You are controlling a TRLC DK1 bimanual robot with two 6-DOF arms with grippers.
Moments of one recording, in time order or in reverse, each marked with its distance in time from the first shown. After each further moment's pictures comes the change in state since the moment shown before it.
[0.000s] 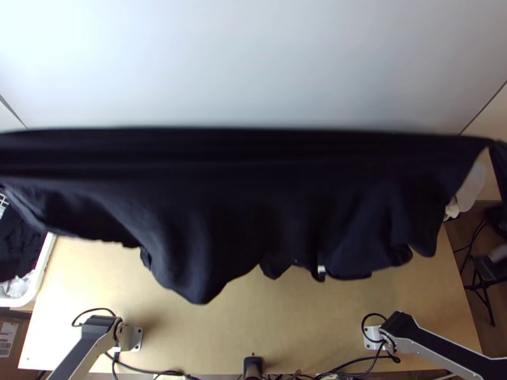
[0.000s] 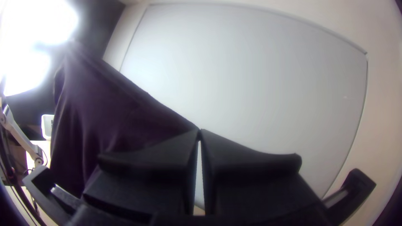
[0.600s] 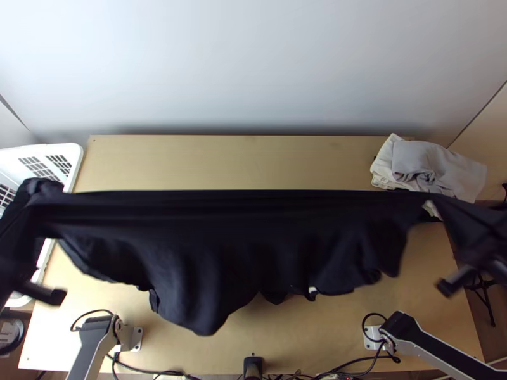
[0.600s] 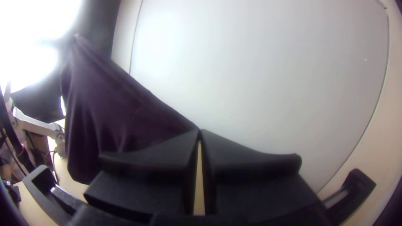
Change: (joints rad) left arm 0.200 -0.188 -0.322 -0.152 0.288 -0.095; right arm -0.005 -0.126 -0.306 -0.148 -0.098 0.180
